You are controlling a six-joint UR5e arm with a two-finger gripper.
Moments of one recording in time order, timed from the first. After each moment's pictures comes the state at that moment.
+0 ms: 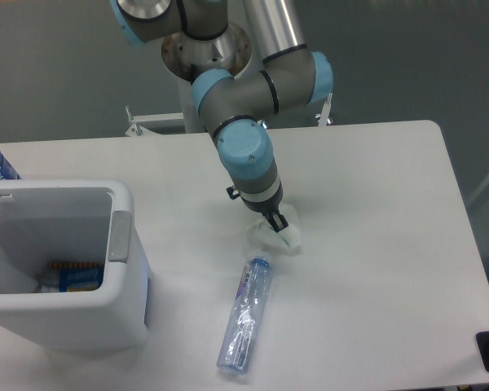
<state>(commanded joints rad) 2.43 -1.79 -1.87 -1.02 1.77 1.51</state>
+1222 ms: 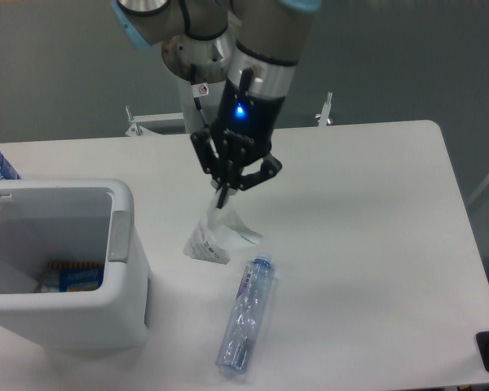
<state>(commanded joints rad) 2.48 -1.62 -1.54 -1.10 0.94 0.61</state>
